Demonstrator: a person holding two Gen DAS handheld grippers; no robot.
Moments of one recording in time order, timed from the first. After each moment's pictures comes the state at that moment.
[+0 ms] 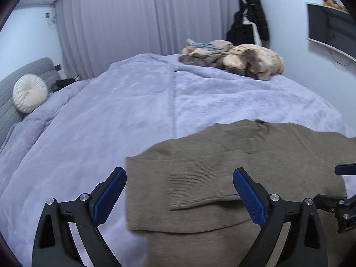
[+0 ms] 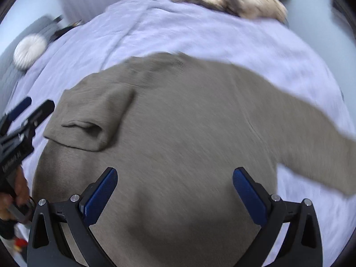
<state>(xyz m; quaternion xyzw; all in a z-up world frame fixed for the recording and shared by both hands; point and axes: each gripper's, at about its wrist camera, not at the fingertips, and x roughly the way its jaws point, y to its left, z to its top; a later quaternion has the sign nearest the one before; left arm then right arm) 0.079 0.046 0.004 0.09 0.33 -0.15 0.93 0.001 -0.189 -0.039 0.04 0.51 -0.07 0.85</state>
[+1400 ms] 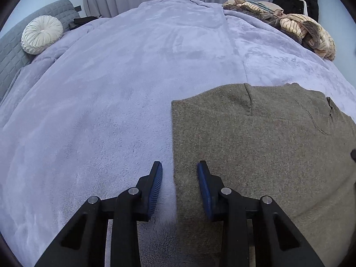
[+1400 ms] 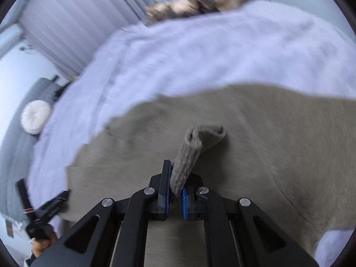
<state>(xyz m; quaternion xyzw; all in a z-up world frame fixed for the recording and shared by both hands) 0.161 0.096 -0.087 0.05 0.48 -0.07 0.87 0.083 -0.275 -0.087 0.26 0.45 -0.10 0.85</state>
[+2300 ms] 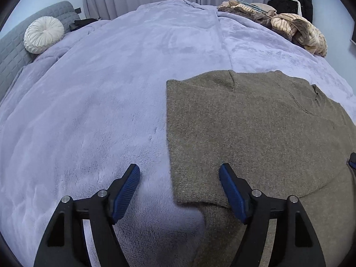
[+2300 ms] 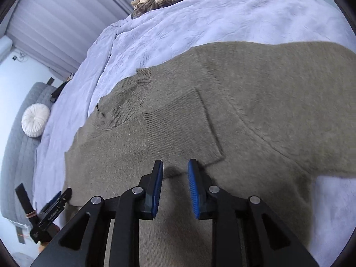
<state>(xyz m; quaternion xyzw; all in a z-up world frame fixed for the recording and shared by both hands) 0.121 0.098 -0.082 0.05 0.48 -0.08 0.87 0.023 -0.291 -0.092 0.31 0.44 -0.08 0.84</state>
